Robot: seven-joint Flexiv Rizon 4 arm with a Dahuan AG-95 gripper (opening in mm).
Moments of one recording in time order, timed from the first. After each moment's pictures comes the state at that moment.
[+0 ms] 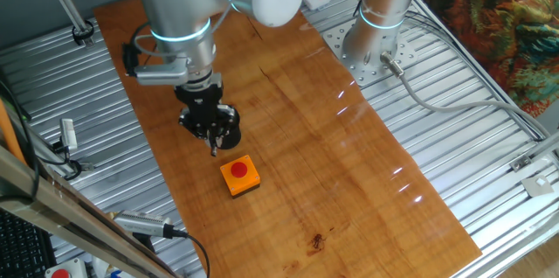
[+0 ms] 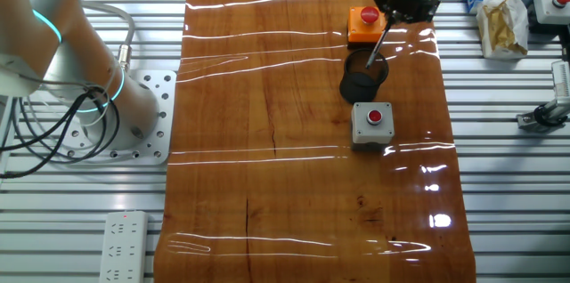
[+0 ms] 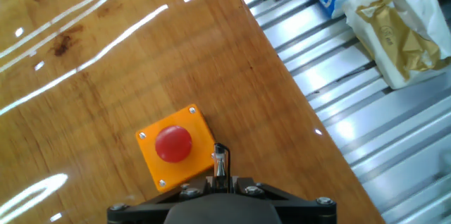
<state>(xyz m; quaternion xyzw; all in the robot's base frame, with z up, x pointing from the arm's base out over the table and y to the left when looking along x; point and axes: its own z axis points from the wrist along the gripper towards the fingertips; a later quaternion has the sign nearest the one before) 0.569 0.146 0.153 -0.52 0.84 0.12 0.11</state>
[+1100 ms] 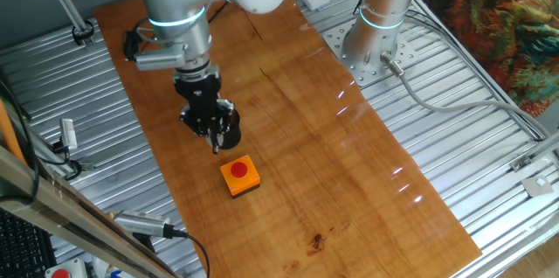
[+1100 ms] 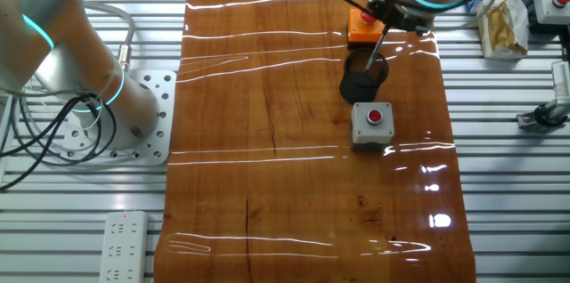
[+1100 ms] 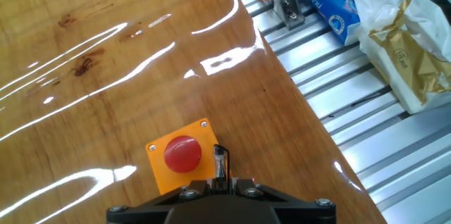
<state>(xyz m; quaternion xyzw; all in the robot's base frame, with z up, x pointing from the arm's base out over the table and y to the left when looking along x) 0.563 0.140 0.143 -0.53 0.82 0.17 0.15</state>
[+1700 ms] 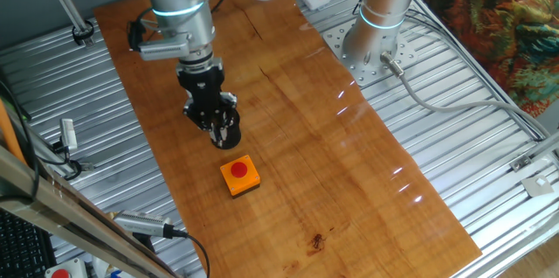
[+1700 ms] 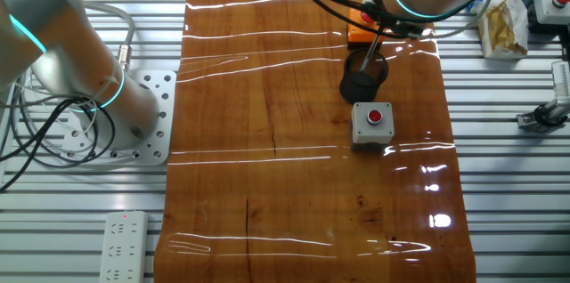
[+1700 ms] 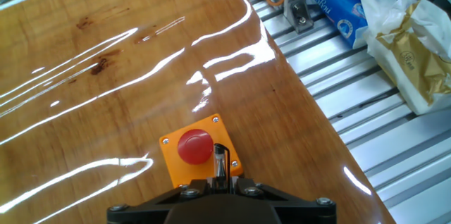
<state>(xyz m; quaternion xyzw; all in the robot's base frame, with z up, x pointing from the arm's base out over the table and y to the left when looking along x) 0.555 0.136 0.150 -0.53 0.82 0.17 0.15</state>
